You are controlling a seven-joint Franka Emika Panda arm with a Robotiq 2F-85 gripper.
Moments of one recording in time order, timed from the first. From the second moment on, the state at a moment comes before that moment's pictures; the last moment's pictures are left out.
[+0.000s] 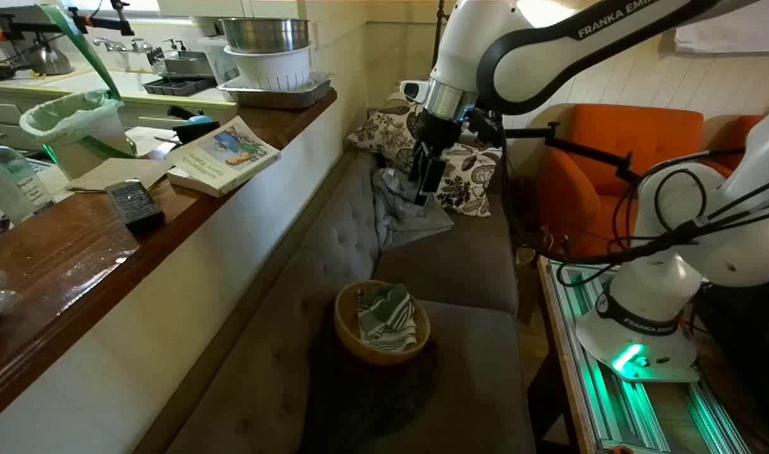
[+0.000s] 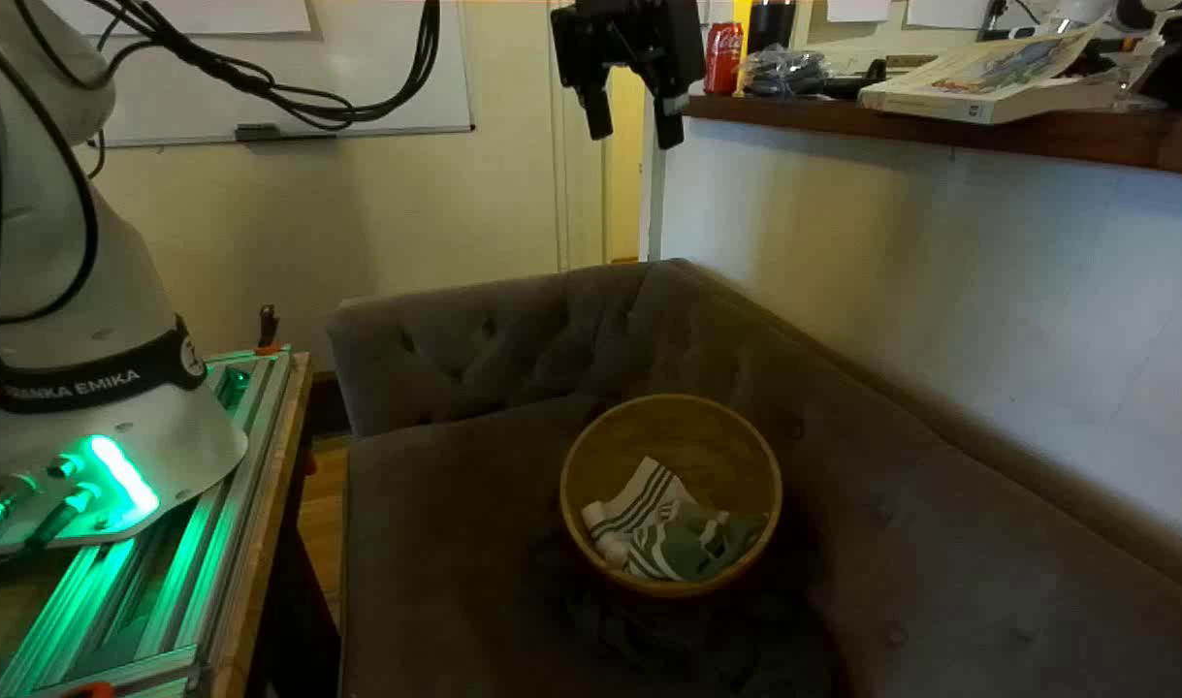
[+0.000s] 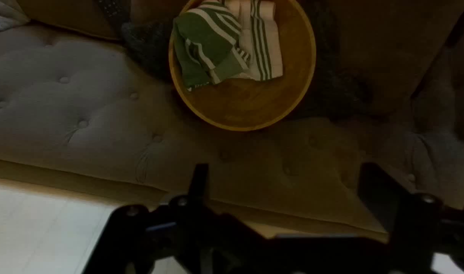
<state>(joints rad) 0.02 -0.43 -0.21 -2.55 0.01 2.37 -0.45</state>
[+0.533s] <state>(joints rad) 0.03 -0.33 -0.21 -2.55 0.09 2.40 -0.44</state>
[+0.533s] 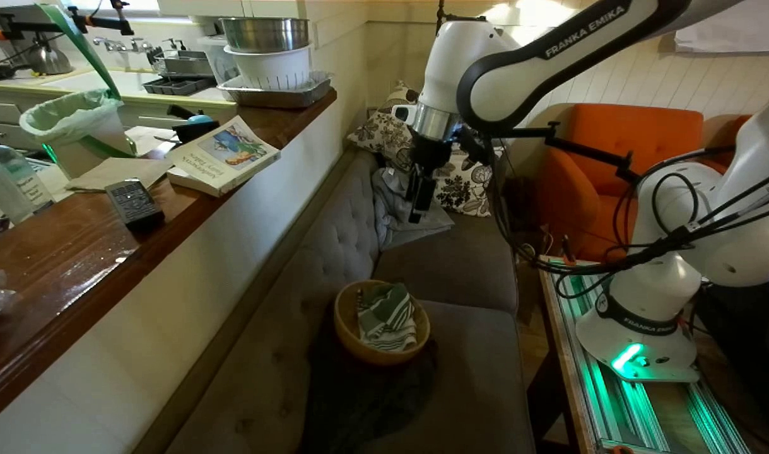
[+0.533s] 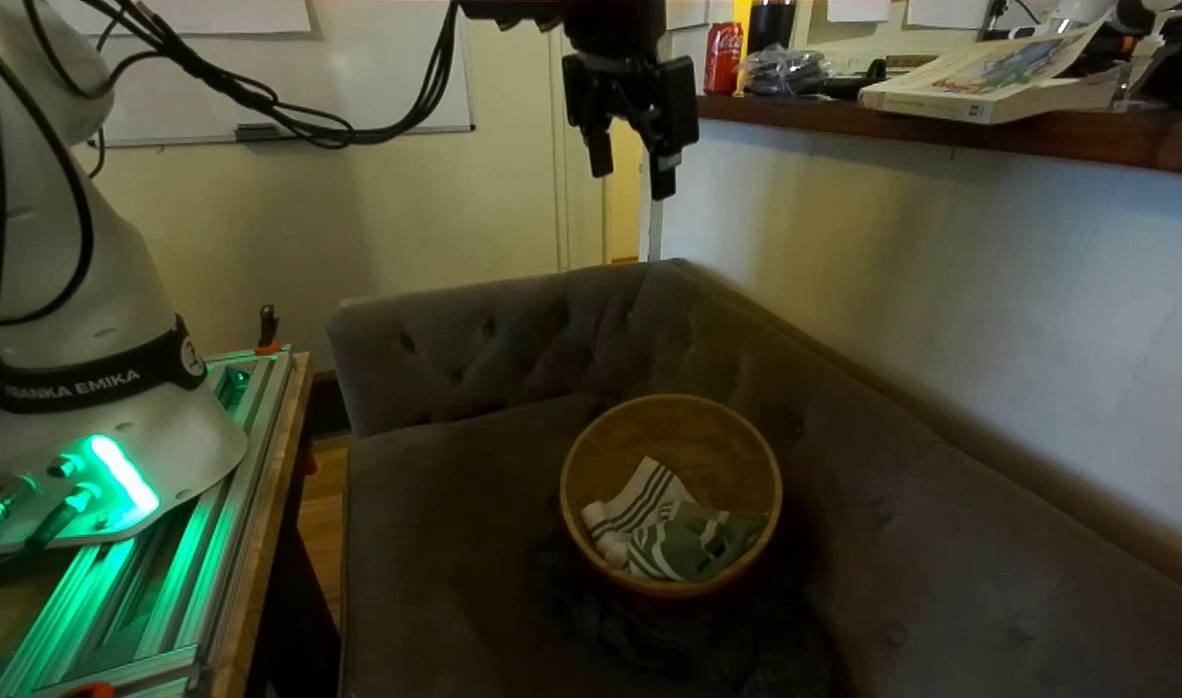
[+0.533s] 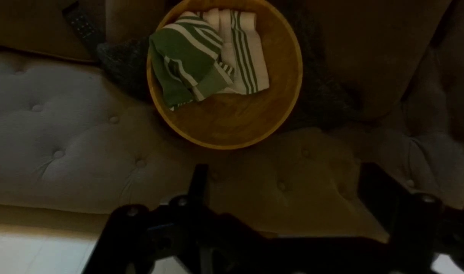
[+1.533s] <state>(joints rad) -0.11 0.41 -0.16 -2.25 0.13 2.51 -0.39</state>
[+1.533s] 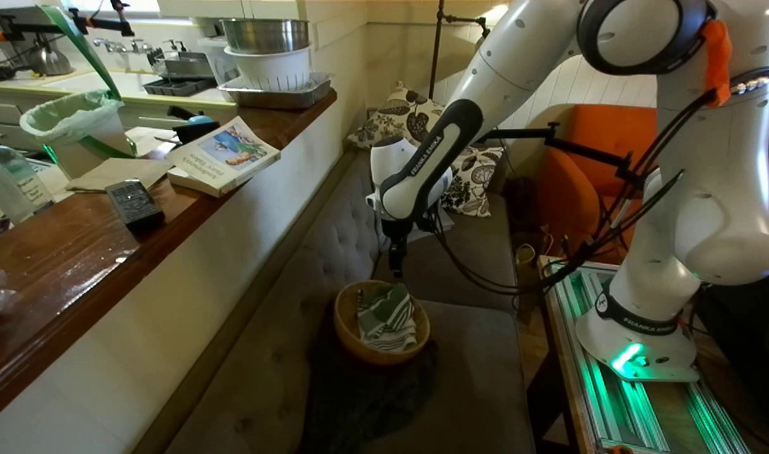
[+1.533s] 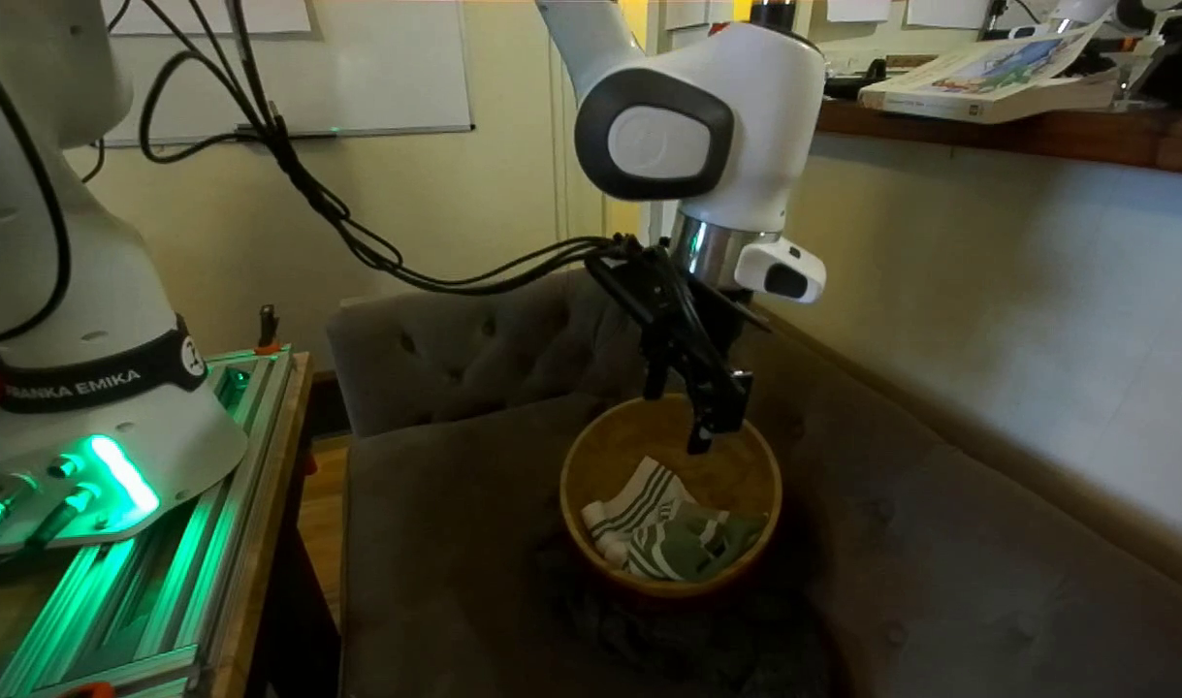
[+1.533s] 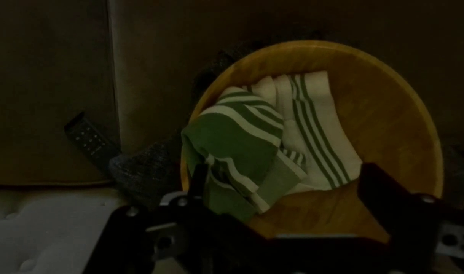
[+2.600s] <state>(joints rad) -0.13 0.66 -0.10 -2.15 -0.10 2.58 -0.38</state>
